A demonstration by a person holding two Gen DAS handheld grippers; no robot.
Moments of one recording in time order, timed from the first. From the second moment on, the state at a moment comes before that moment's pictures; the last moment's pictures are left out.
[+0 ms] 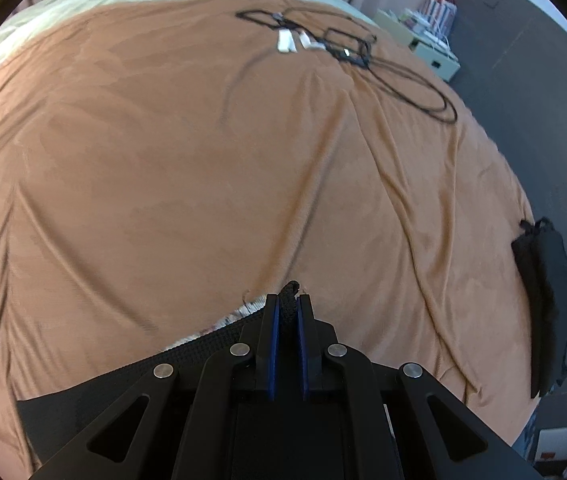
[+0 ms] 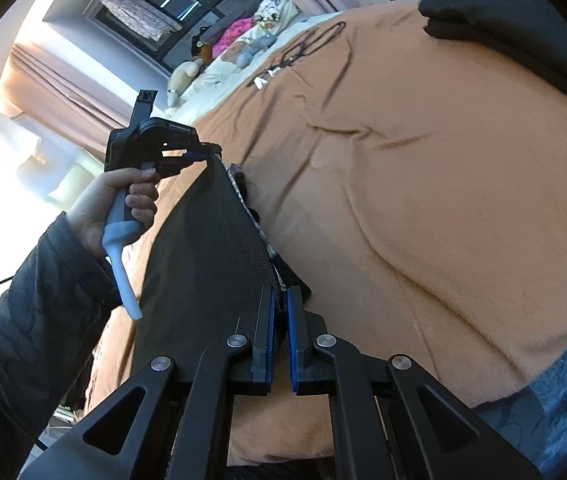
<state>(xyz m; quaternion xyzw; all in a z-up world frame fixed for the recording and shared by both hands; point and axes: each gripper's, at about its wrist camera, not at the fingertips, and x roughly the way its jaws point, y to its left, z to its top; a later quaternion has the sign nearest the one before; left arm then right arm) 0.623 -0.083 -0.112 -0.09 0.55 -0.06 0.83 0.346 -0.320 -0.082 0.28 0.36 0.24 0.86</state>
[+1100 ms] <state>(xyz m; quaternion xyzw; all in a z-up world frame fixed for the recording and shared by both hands) 0.416 0.038 -0.077 -0.18 0.50 -0.03 0.85 0.389 -0.281 -0.036 0.19 0.37 0.35 0.84</state>
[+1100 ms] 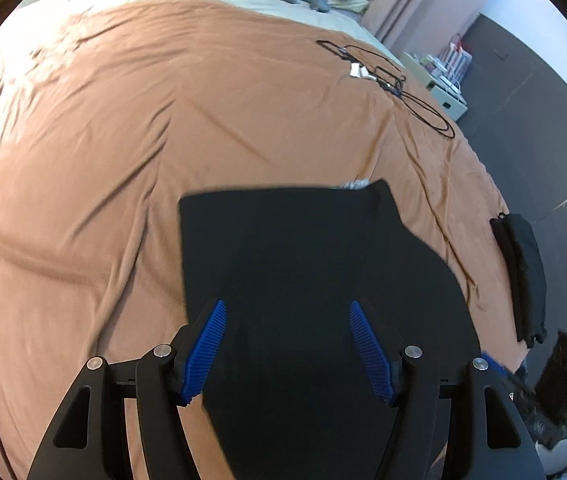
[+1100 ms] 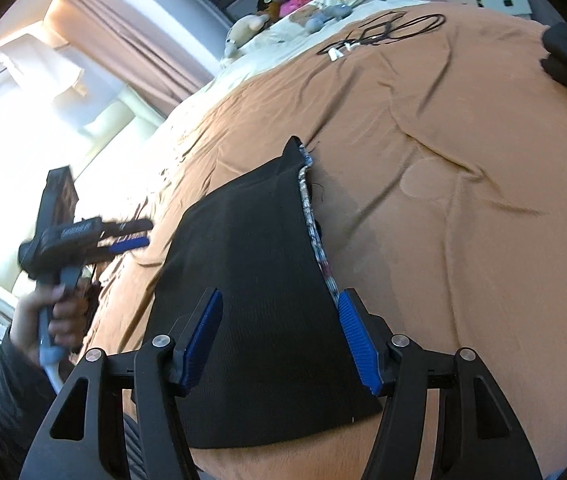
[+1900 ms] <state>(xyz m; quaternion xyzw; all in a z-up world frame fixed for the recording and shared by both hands) 0.312 0.041 -0.149 -0.29 0.53 -0.02 0.80 0.418 -0.251 -0.057 0.17 0.43 0.34 0.82</state>
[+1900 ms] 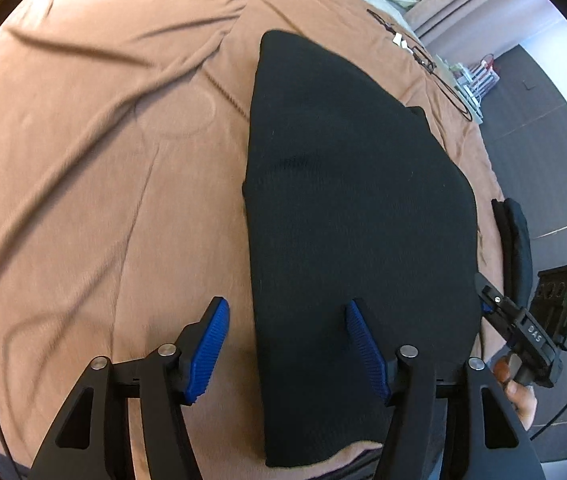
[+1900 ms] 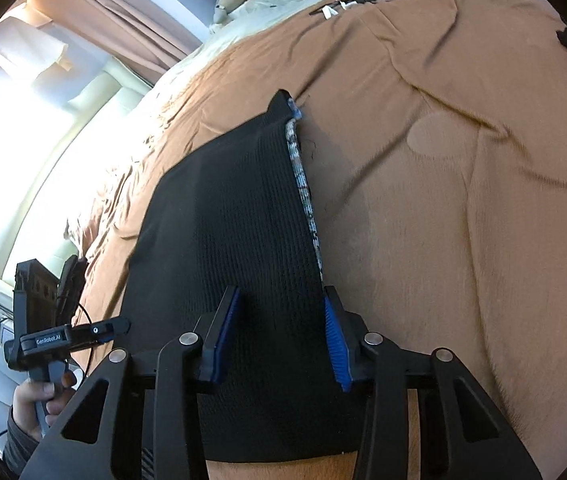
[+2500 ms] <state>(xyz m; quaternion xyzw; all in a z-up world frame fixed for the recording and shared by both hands) 0.291 0.062 -0.130 -0.22 0.55 -0.02 0.80 0.369 -0.244 -0.057 0.22 0.45 0.34 0.79</state>
